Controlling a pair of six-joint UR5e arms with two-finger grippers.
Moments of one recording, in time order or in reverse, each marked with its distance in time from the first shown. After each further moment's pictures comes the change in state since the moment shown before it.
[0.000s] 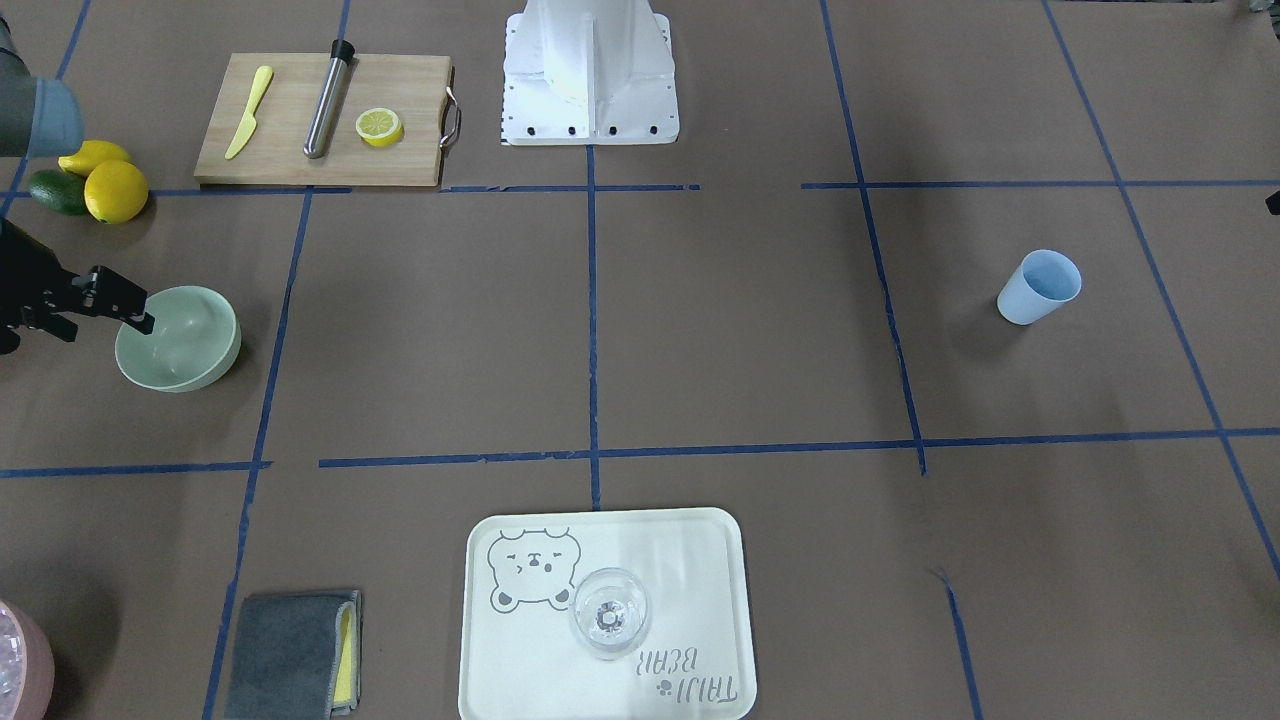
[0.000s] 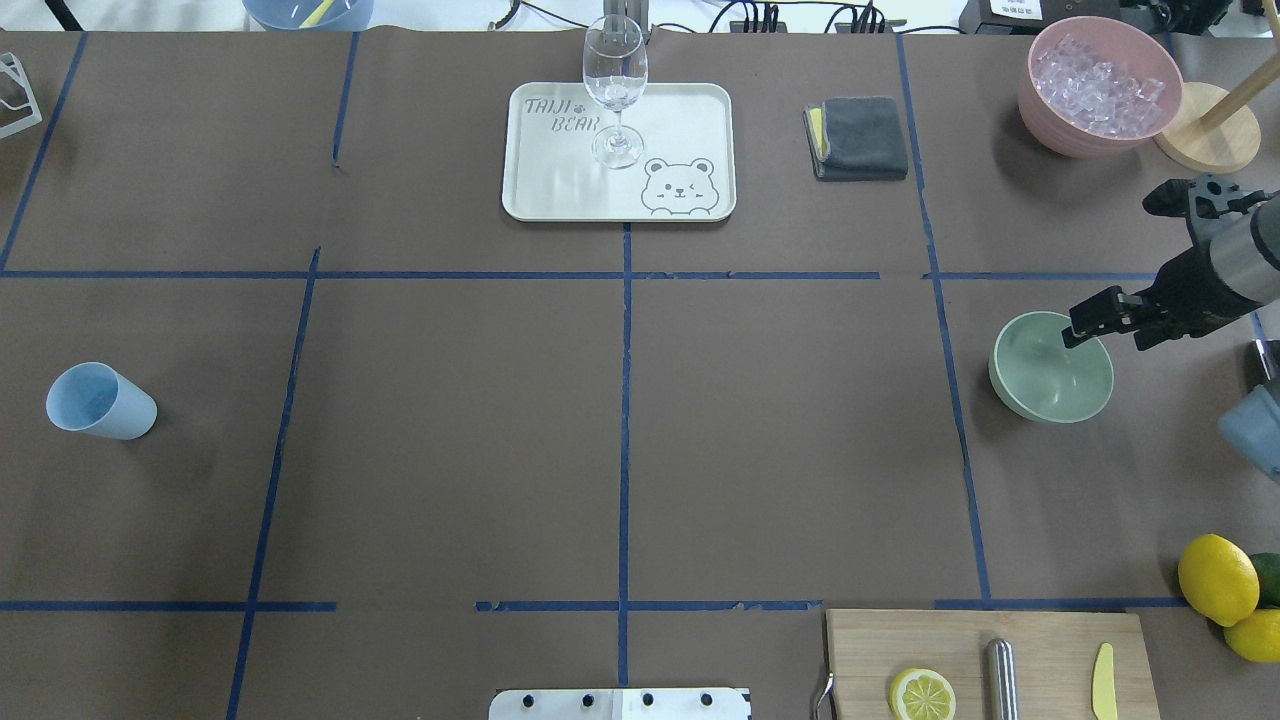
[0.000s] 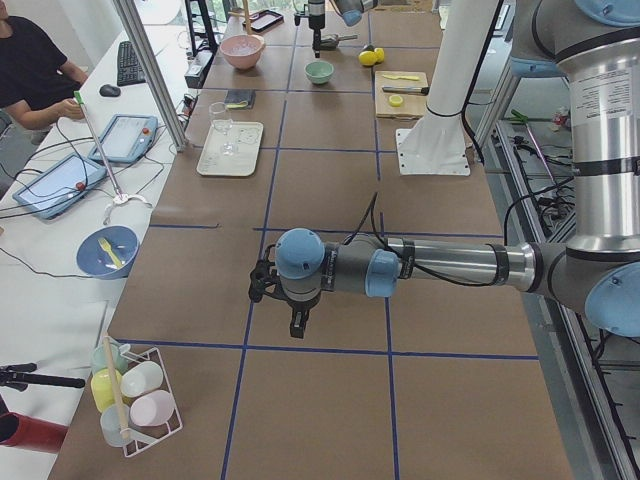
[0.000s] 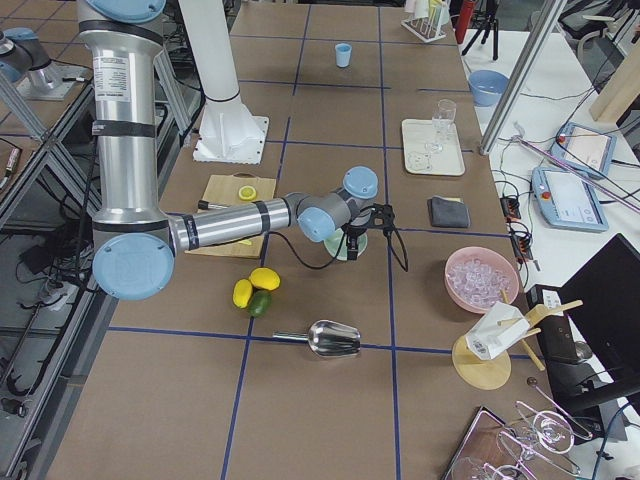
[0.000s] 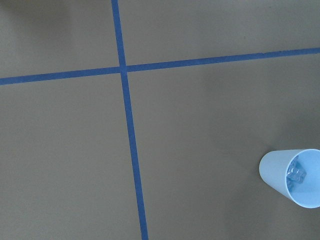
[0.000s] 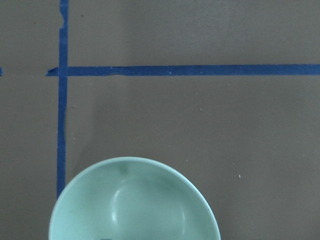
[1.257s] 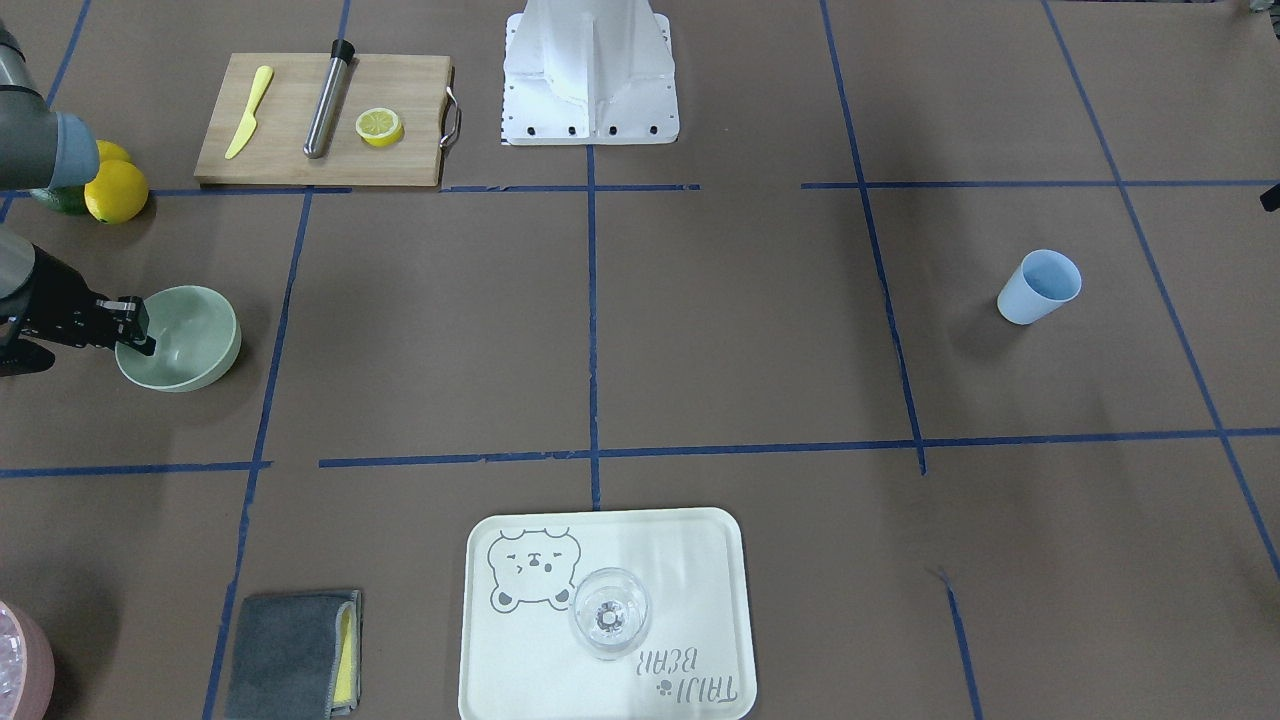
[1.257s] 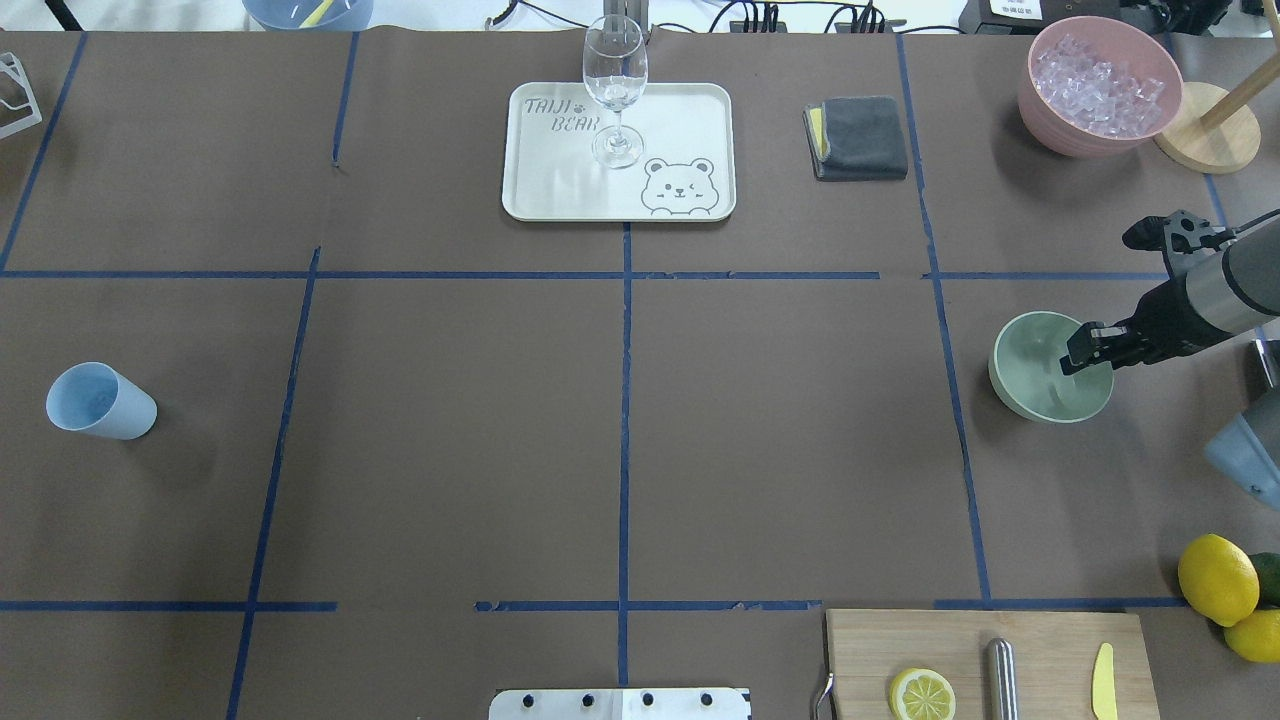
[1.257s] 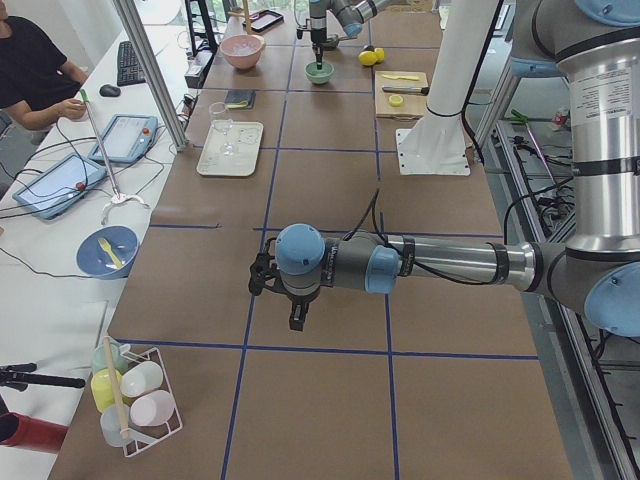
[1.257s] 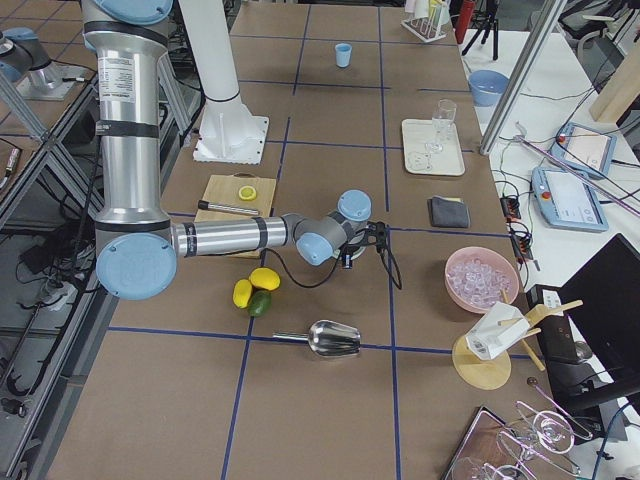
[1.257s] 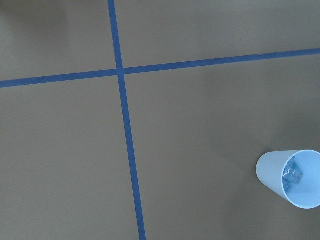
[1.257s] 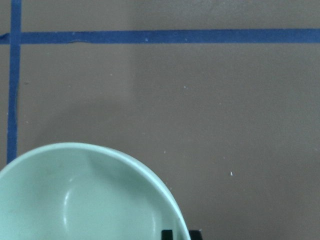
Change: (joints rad) left arm 0.001 -0.001 -0.017 -0.001 -0.039 -0.004; right arm -0.038 -0.038 -0.092 0.166 -0.003 0.023
